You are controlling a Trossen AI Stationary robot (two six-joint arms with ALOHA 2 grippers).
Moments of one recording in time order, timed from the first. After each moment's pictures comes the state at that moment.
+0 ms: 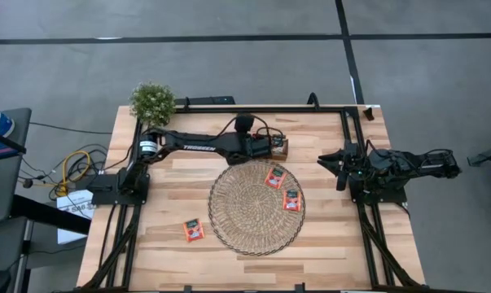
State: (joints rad) left arm 0.12 2.13 1.77 -0.90 -1.05 0.48; right arm 0.15 0.13 0.30 -0.43 0.39 0.33
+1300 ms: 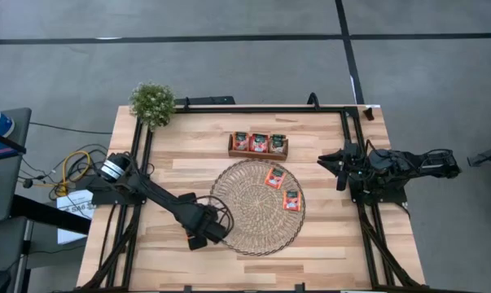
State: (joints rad) left arm -0.47 1.89 1.27 -1.17 -0.02 -0.81; right arm 0.15 0.13 0.30 -0.43 0.39 0.34
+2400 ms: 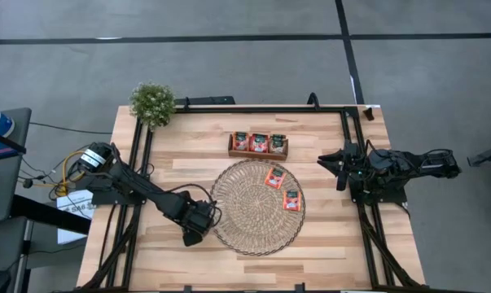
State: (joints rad) left arm -0.47 1.67 0.95 -0.79 -0.01 -0.83; right arm 0.15 0.13 0.30 -0.43 0.39 0.34
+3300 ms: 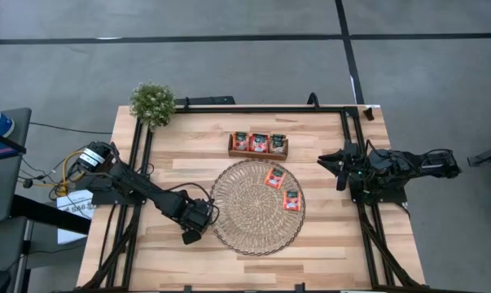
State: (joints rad) left arm -0.47 1.68 0.87 -0.71 0.01 -0.87; right arm 0.15 0.13 0.30 -0.43 0.39 0.34
